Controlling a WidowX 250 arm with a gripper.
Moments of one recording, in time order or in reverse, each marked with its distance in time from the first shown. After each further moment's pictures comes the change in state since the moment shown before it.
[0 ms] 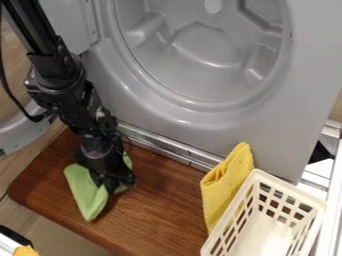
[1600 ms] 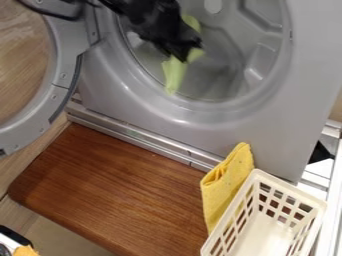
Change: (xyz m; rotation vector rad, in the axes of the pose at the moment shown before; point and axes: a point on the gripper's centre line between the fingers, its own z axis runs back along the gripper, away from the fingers) arm 0.174 -0.047 0.130 -0.225 -0.525 -0.045
